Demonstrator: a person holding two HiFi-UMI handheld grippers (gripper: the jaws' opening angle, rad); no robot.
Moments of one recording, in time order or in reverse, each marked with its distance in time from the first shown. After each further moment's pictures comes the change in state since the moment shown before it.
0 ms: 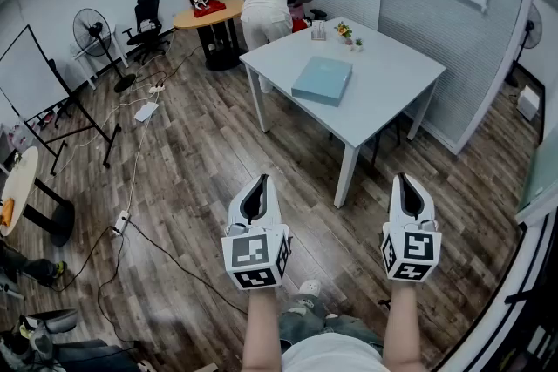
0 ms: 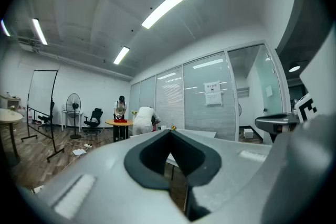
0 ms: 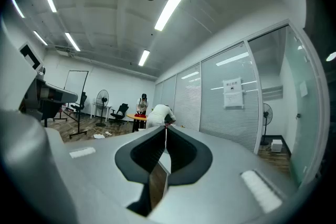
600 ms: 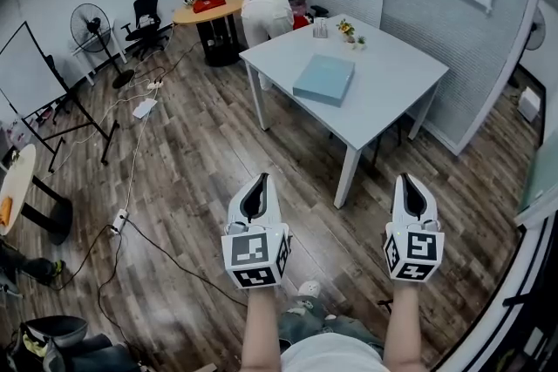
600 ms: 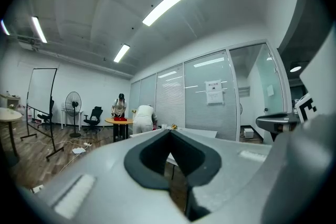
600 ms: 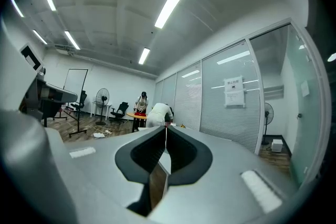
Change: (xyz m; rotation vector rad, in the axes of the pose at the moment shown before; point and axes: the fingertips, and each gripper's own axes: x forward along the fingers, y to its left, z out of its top) left arm 0.029 0.010 -0.005 -0.005 0.015 -0.002; right arm 0.028 -0.005 -0.005 -0.002 0.016 0.000
